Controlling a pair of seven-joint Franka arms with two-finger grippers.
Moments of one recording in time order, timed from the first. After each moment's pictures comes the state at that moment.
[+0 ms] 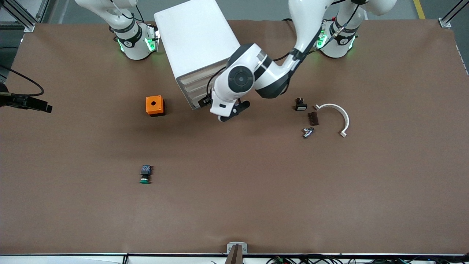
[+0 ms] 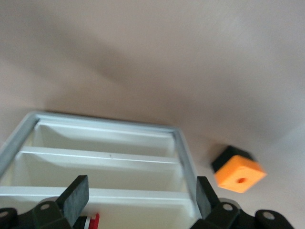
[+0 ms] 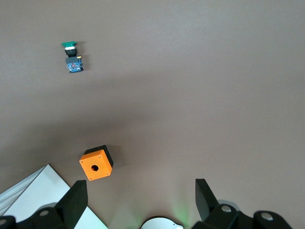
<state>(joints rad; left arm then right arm) -0.76 0.59 -0.08 -1.39 -0.46 1.98 -1.24 -0.02 0.17 -0.11 -1.39 0.02 1.38 0.04</state>
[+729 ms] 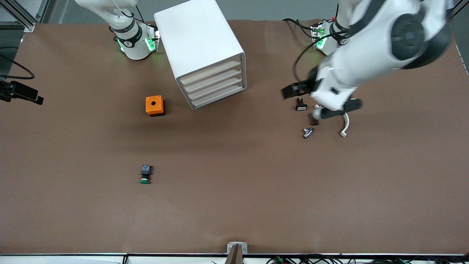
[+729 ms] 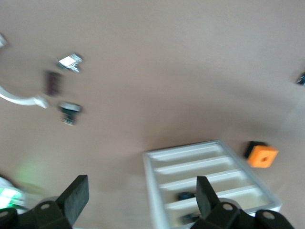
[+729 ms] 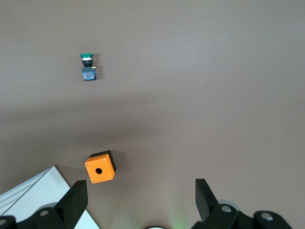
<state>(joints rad) -0.32 0.21 -0.07 -1.38 -0.32 1.46 -0.65 -0.01 0.09 -0.10 -1.41 0.02 1.42 -0.02</state>
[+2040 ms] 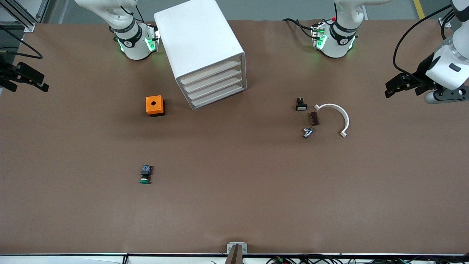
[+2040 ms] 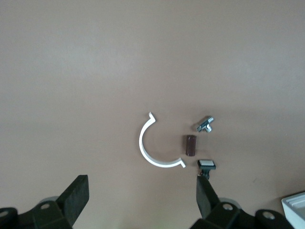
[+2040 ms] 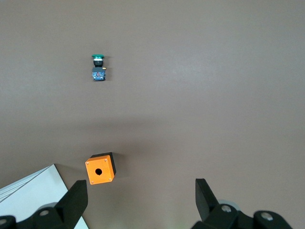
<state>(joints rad) 0.02 -0.11 -0.08 -1.77 -0.02 1.66 -0.13 0.00 -0.10 -0.09 -1.66 0.02 1.56 -0.05</state>
